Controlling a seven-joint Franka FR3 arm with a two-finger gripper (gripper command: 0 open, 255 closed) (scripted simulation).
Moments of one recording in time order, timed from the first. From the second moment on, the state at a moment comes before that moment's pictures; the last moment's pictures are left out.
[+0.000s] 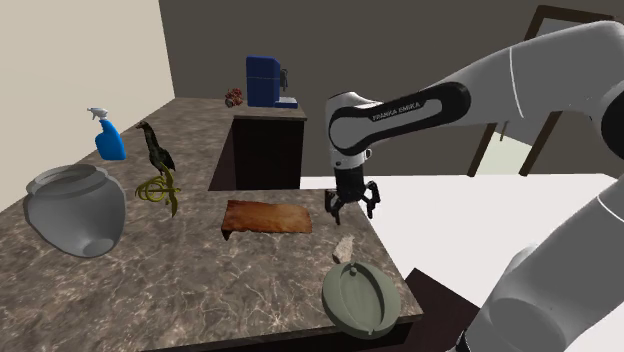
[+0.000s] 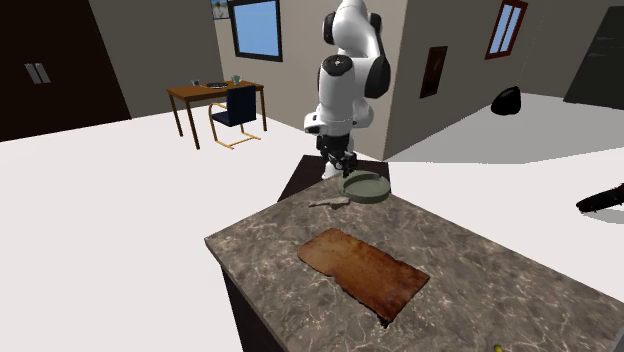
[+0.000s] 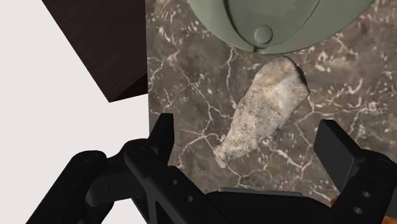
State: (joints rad) arm -0.10 -0.22 0.13 -2.29 0.03 1.76 0.67
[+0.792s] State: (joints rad) arm -0.12 0.09 0.14 -2.19 0.00 1.90 0.92
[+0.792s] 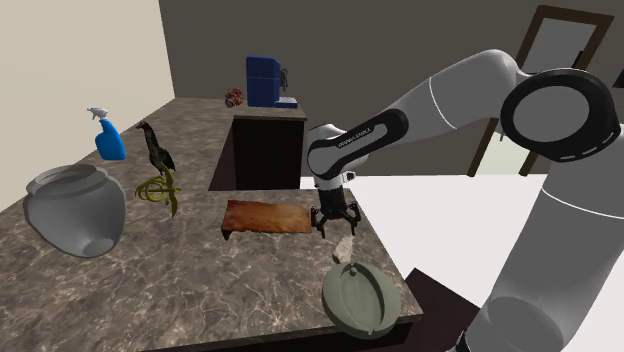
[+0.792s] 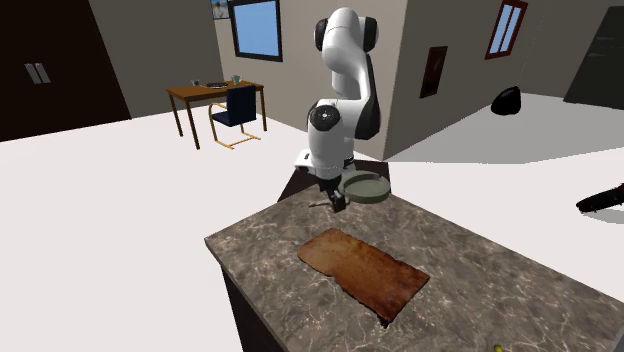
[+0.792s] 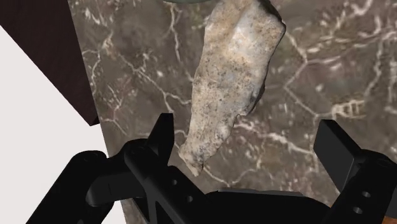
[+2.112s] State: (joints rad) arm -0.12 0.09 0.14 -2.21 0.00 1.92 0.92
